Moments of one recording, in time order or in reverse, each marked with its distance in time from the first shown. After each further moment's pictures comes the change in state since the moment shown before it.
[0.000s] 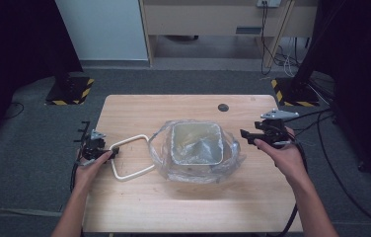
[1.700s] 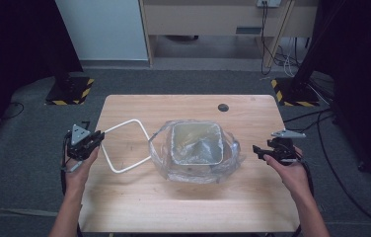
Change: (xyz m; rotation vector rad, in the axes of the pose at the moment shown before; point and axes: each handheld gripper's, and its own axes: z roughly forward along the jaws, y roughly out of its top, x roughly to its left) left arm -0.015 0.023 -0.087 -0.348 0.098 0.062; right arm -0.031 -0.076 0.015 0.063 -0.097 0.083
